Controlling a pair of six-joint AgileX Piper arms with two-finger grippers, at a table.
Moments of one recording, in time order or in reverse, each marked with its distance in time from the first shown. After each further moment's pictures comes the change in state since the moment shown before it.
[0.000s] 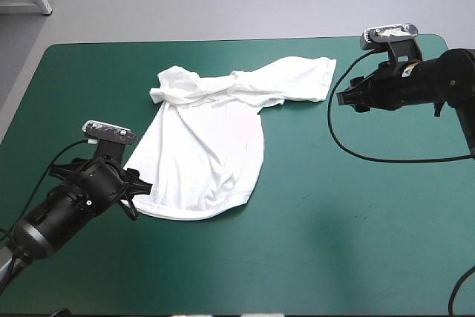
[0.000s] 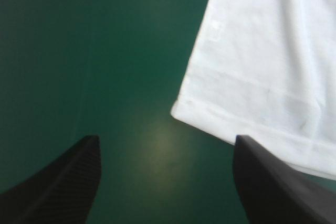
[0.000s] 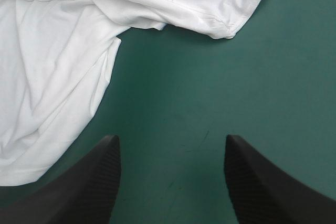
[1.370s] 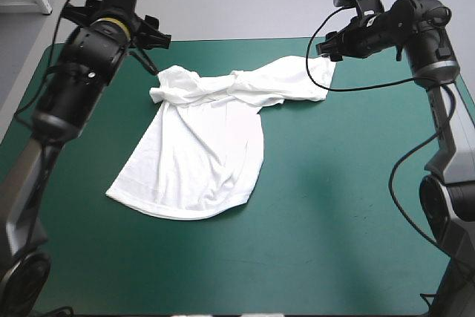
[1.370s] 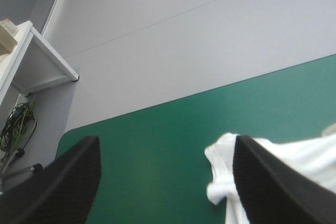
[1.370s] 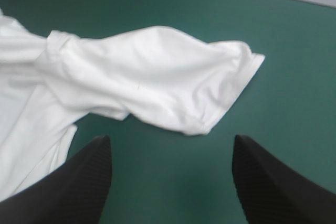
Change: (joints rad) left arm 0.155 0.436 -0.970 -0.015 -0.244 0.382; right arm 0.000 0.498 -0.530 -0.022 0.007 -0.018
